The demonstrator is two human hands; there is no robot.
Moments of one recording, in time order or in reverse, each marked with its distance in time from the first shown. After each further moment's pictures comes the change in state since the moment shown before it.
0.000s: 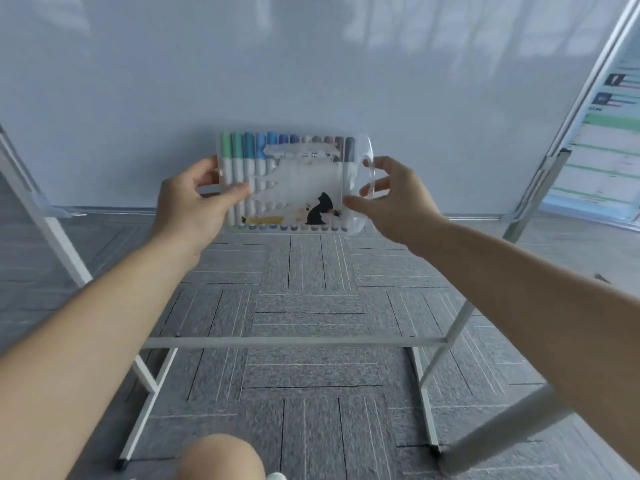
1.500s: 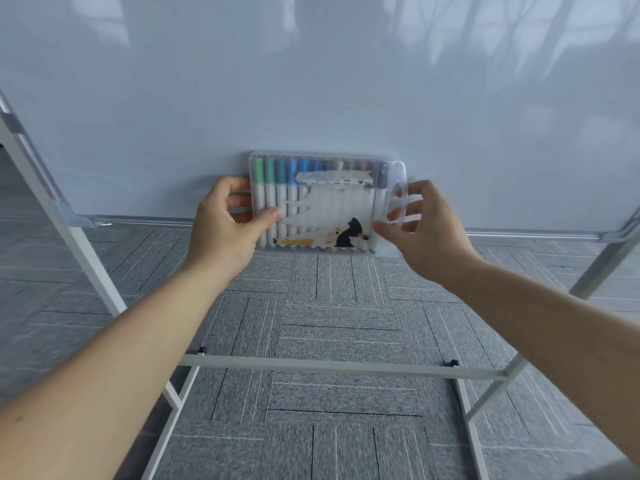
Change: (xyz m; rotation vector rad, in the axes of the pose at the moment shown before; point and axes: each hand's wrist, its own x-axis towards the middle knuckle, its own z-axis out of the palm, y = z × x) left_hand 0.049 -0.082 -0.002 0.134 0.066 0.090; right_hand 0.048 0.048 0.071 -0.033 0.050 -0.062
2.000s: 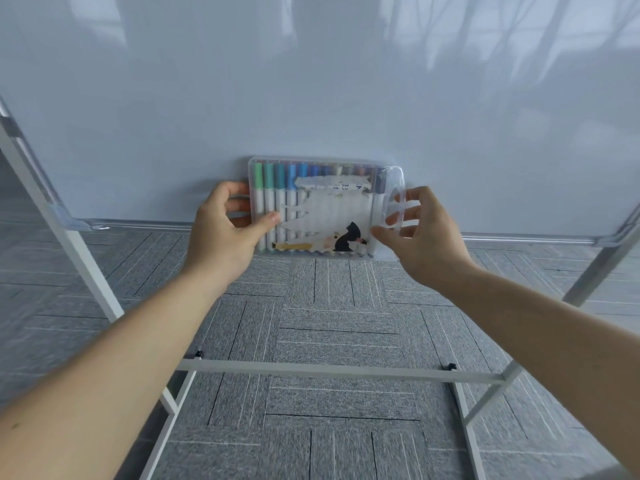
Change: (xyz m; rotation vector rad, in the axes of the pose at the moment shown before) left_hand -0.001 0.001 -0.001 -0.009 -0.011 -0.018; right_hand -0.001 0.002 0.003 0.000 0.022 -0.004
